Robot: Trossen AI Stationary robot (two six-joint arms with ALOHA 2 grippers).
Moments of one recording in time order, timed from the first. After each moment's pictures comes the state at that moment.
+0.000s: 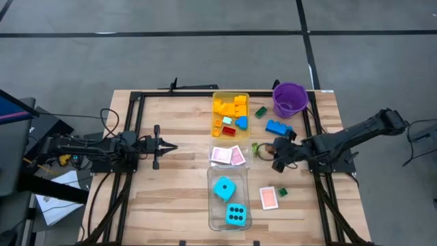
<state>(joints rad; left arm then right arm) 0.04 0.33 0.01 0.20 -0.06 0.20 0.28 0.96 0.53 -0.57 0.54 0.51</state>
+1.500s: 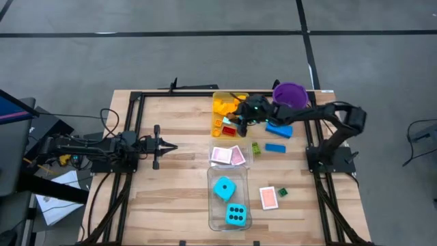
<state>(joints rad) 0.04 0.33 0.01 0.20 -0.06 0.20 -0.42 1.64 0.84 0.23 -0.12 -0.10</state>
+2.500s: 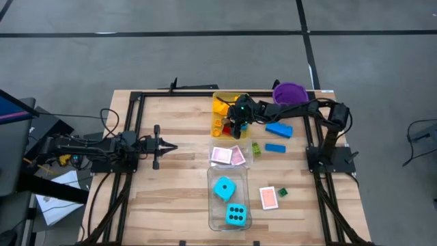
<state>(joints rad) 0.04 0.33 0.01 0.20 -0.06 0.20 -0.41 1.82 1.01 0.07 -0.16 -0.12</state>
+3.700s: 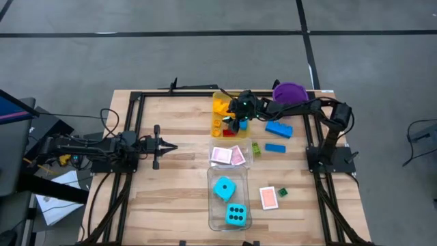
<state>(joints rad) 0.04 0.33 0.01 0.20 -0.06 0.20 -0.45 1.79 1.01 0.12 -0.16 -0.01</state>
